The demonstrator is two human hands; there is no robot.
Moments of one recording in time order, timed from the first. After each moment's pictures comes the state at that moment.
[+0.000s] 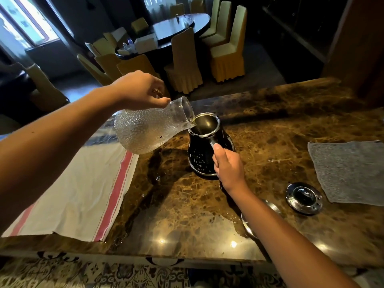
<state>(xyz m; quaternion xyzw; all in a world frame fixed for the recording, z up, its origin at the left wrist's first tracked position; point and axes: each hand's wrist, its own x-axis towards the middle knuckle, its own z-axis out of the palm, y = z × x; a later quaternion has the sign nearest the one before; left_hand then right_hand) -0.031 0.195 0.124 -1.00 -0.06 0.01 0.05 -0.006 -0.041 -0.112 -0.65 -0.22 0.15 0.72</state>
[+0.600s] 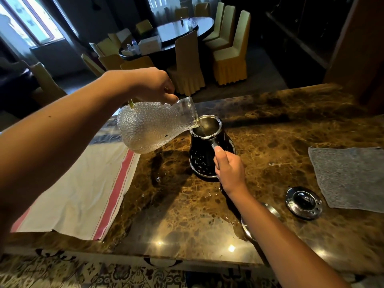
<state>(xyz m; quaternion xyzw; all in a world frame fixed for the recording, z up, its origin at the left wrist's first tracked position) -0.013 0.168 0.147 -0.98 -0.10 0.13 0.09 -0.006 -0.040 -0.114 -0.65 -0.21 0.13 0.72</state>
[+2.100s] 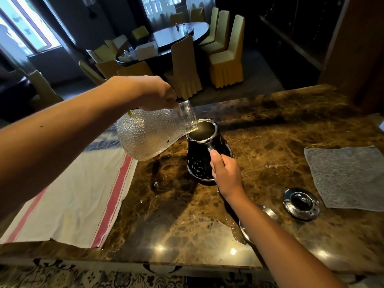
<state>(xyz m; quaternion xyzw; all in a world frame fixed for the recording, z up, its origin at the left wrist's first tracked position) -0.015 0.133 0.155 -0.95 -0.09 0.20 0.20 -0.006 -0.042 -0.111 -0.64 -0.22 0.15 0.72</state>
